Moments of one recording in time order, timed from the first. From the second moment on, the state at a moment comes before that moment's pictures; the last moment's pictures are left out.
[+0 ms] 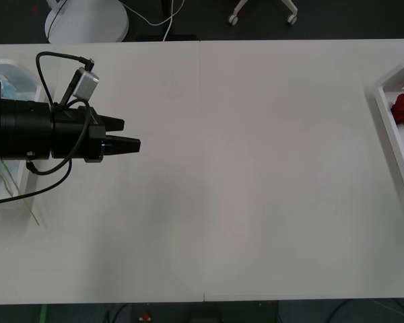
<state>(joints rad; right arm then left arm) -0.40 -1.09 -0.05 -1.02 -0.89 1.12 1.85 -0.30 0.64 0.04 -1.78 1.56 1.26 -2.14</state>
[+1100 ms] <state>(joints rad) -0.42 -1.18 0.07 -1.74 -1.67 1.32 2.66 -0.30 0.64 0.04 -1.78 1.56 1.26 -2.14</state>
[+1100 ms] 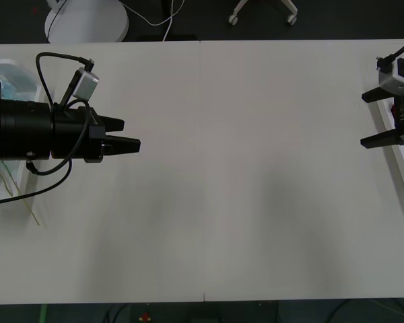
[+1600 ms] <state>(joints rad) -0.42 -1.10 0.09 -1.84 -1.74 1.32 2.70 -0.30 0.64 0.04 -1.78 1.56 1.26 -2.14</state>
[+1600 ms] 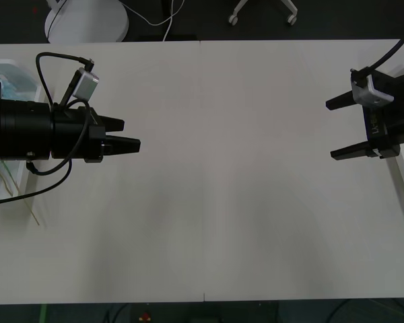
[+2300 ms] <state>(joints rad) -0.42 -1.10 0.14 -1.84 -1.74 1.21 2.70 -0.30 0.64 0.04 -1.78 1.56 1.26 -2.14</state>
